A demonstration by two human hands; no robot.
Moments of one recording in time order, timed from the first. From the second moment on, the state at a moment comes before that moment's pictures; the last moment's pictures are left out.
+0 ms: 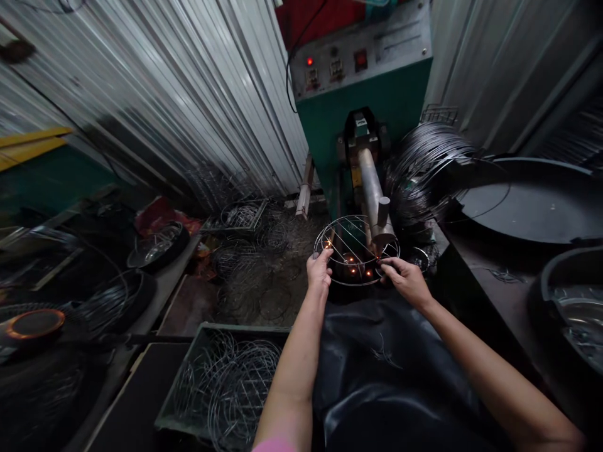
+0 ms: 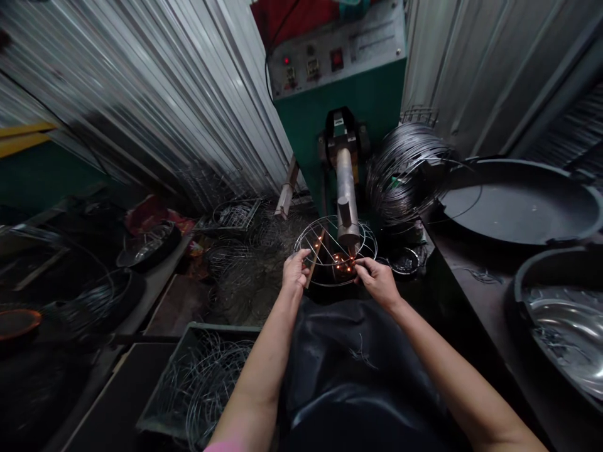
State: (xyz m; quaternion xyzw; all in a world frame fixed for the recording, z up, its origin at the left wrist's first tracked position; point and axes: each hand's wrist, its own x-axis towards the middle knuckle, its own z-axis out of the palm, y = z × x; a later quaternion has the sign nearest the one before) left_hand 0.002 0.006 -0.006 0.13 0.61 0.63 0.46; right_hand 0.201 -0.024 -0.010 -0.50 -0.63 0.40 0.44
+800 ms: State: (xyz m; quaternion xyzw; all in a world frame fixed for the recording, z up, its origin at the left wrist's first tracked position) left_hand 0.006 -0.005 -0.001 0.12 0.64 0.63 0.43; right_hand 0.182 -0.128 -0.136 -0.57 -0.78 0.24 -0.06
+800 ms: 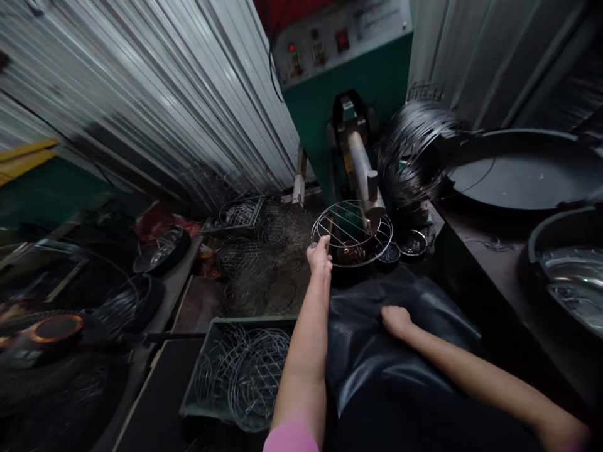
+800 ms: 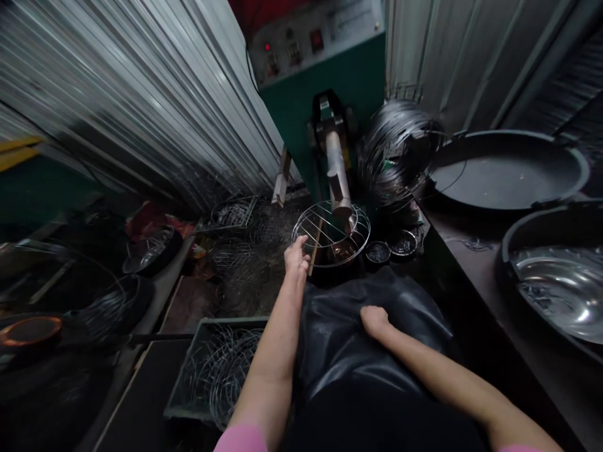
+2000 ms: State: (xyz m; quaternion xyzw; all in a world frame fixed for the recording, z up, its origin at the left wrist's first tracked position) left_hand -0.027 -0.010 -0.003 0.11 0.60 0.55 0.58; right_hand 0.228 -0.152 -0.117 -0.41 -0.75 0.52 -0.03
